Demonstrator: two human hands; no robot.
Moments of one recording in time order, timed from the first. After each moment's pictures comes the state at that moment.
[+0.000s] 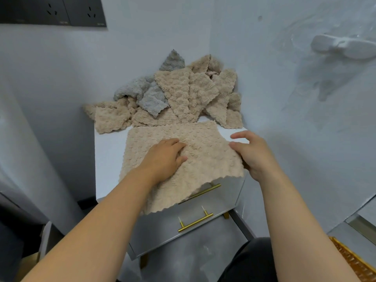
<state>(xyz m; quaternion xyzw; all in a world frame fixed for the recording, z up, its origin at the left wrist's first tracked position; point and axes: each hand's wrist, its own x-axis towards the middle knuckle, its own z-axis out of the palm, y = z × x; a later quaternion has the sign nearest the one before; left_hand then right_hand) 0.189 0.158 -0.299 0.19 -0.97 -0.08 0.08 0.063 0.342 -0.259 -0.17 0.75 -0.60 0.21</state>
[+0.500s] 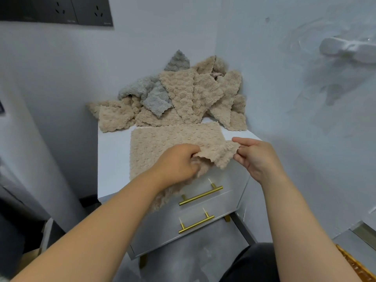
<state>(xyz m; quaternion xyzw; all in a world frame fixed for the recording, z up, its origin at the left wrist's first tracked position) 0.194 0.201 -0.274 0.15 -0.95 -0.23 0.14 0.057 0.336 -0.263 -0.12 0.65 -0.71 0.25</state>
